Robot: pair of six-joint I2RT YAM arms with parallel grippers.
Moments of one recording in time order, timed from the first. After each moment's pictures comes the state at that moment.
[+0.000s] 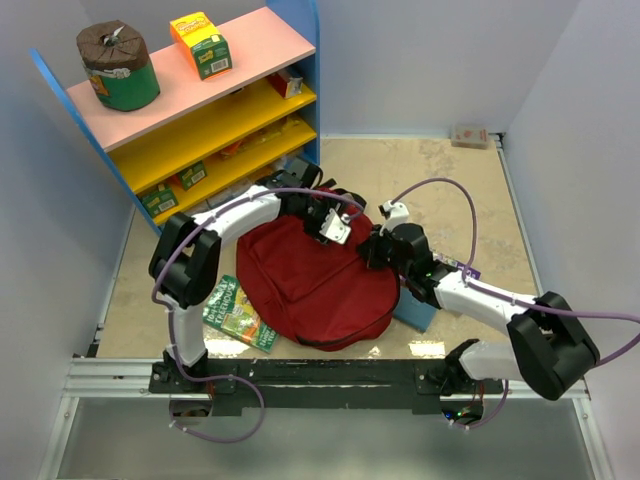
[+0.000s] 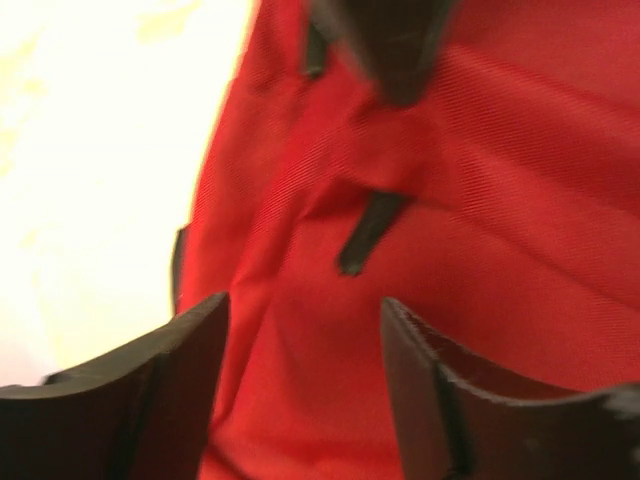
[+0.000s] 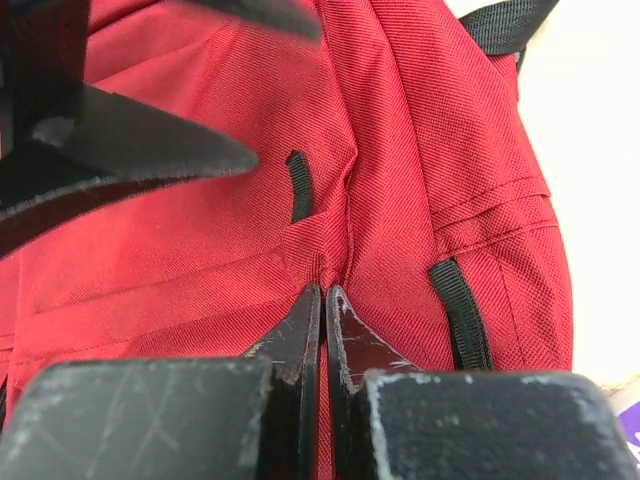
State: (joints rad) left arm -0.58 1.93 1.49 -0.53 0.66 1.47; right arm 0.59 1.27 0.54 0.29 0.00 0.44
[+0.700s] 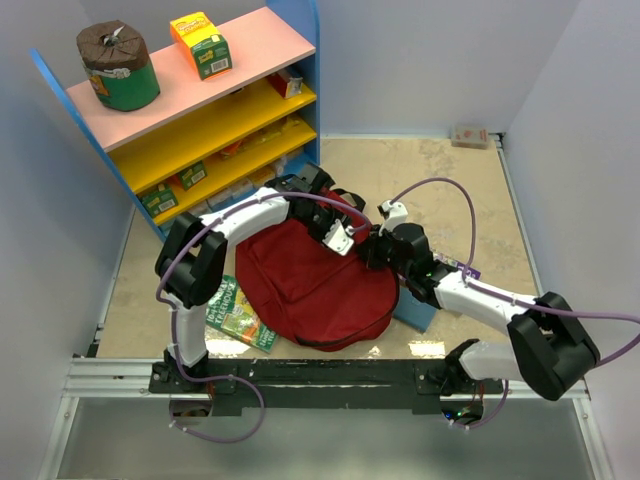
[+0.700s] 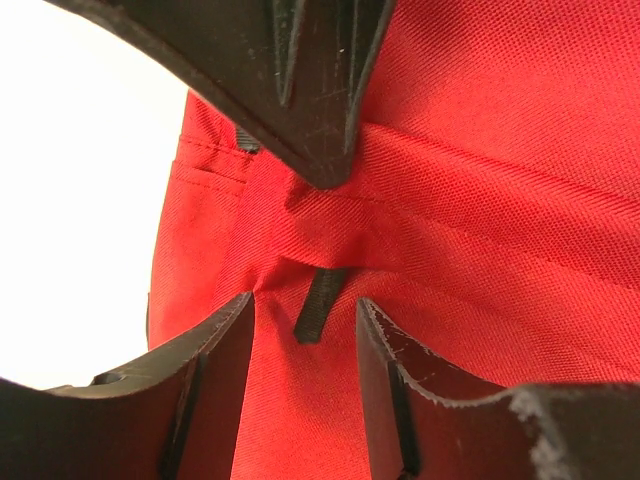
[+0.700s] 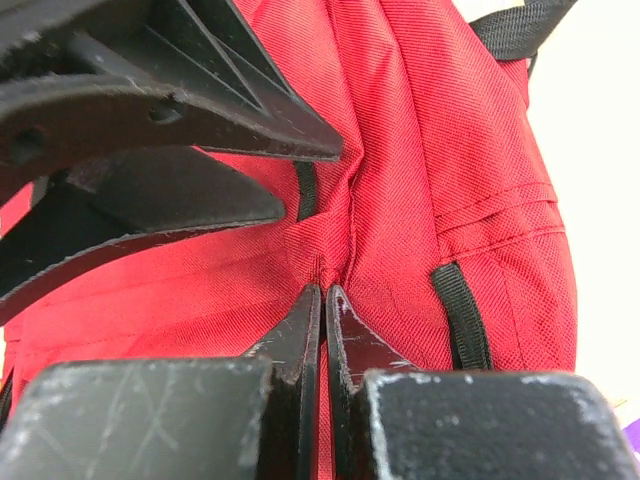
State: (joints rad) left arm -0.63 1.97 1.53 -0.66 0.69 1.59; right arm 0.59 1.28 0.54 0.31 -0.03 0.43
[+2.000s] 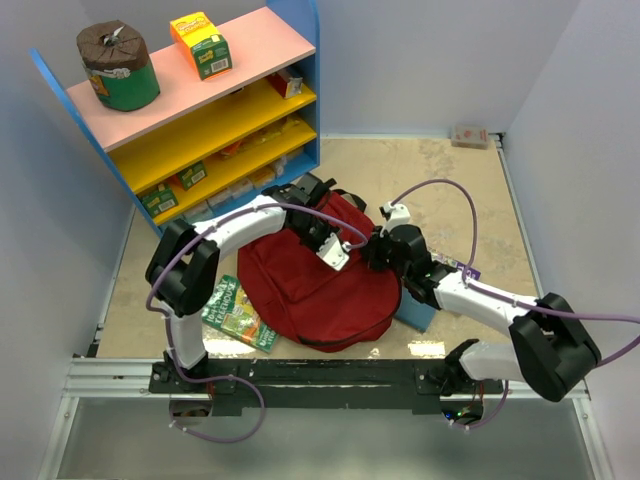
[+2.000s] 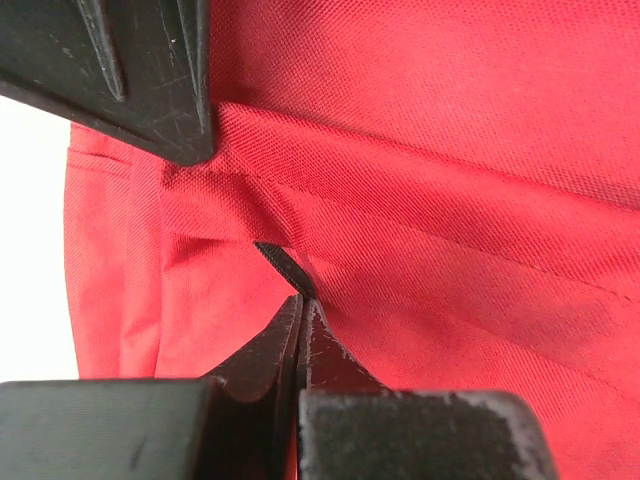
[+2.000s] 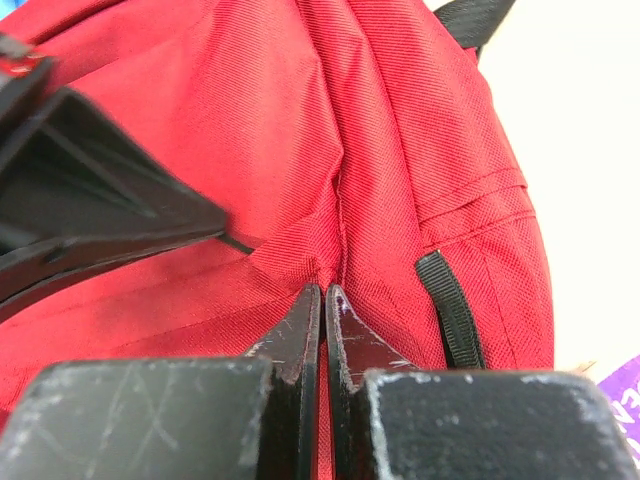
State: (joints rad) left arm -0.66 1.91 1.45 -0.74 0.59 1.63; right arm 0.60 1.26 0.54 0.24 0.07 0.44
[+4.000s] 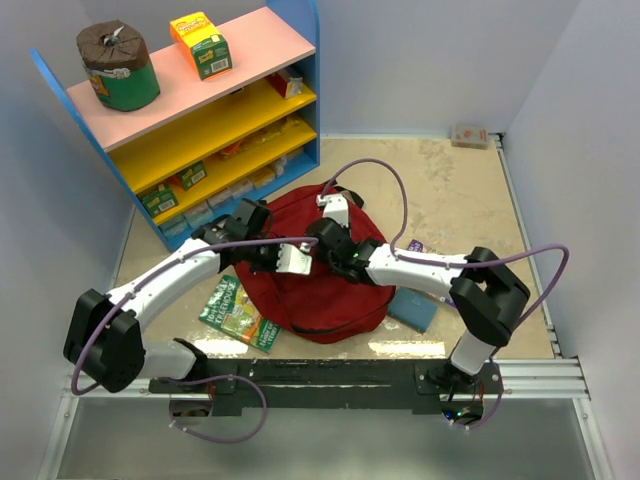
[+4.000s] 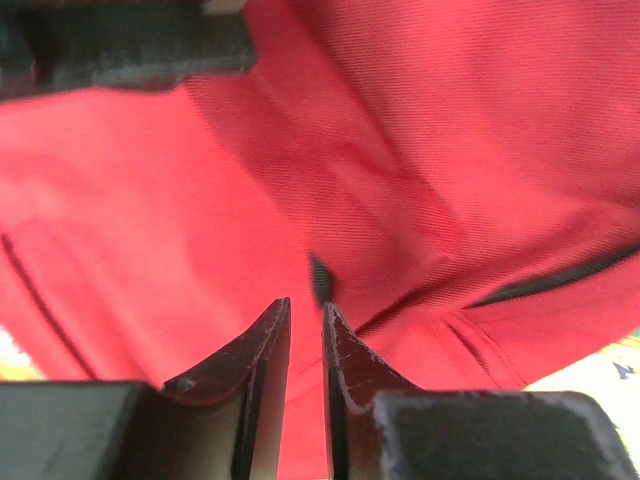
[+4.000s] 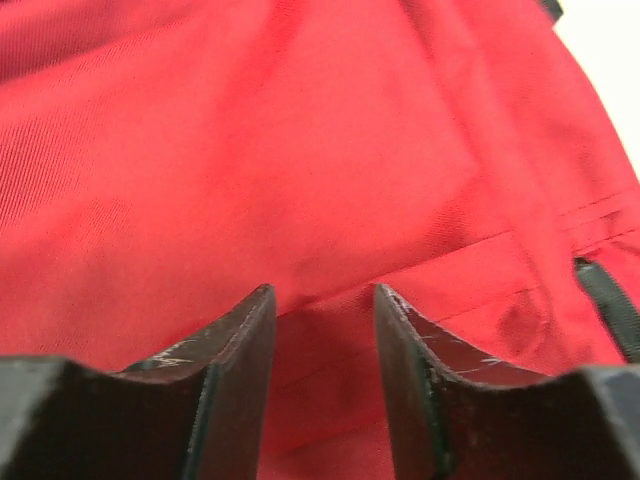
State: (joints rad) left arm -0.54 1.32 0.93 -0.65 0.40 1.16; right arm 0.96 1.70 1.07 -0.15 0.61 0.54
